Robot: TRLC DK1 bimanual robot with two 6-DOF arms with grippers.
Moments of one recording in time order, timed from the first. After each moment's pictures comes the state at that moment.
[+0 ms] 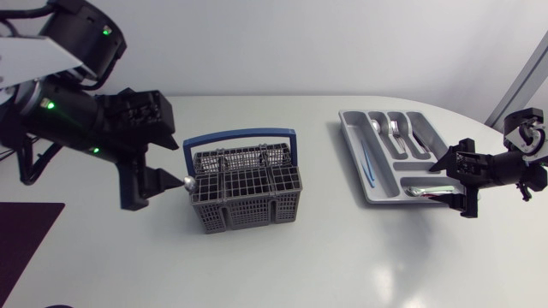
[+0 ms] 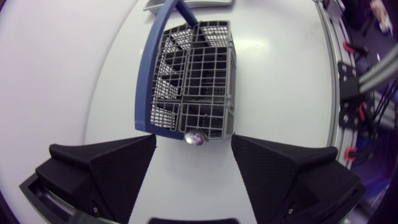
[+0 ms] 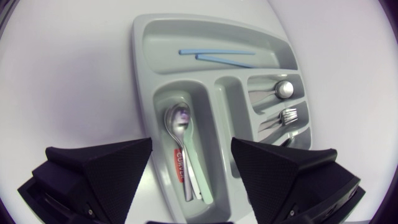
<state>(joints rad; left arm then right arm) -0.41 1.32 1.19 -0.93 0.09 0.89 -0.44 1.79 1.00 -0.40 -0.44 -1.73</state>
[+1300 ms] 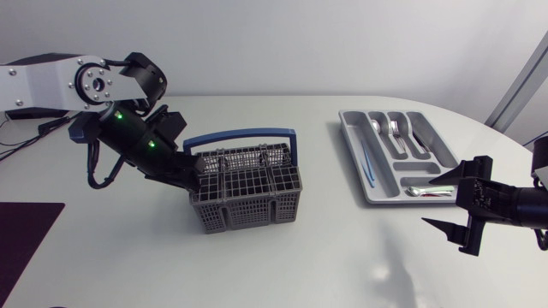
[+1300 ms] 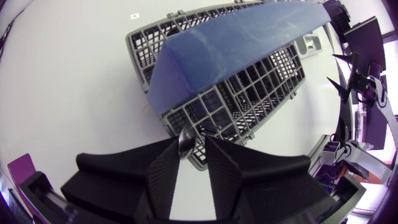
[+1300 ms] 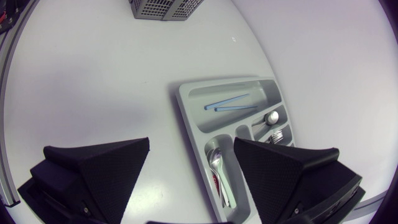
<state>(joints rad) -0.29 1.62 1.22 -0.92 0.27 0.02 -0.41 1.27 0.59 -0.35 -0.57 -1.59</state>
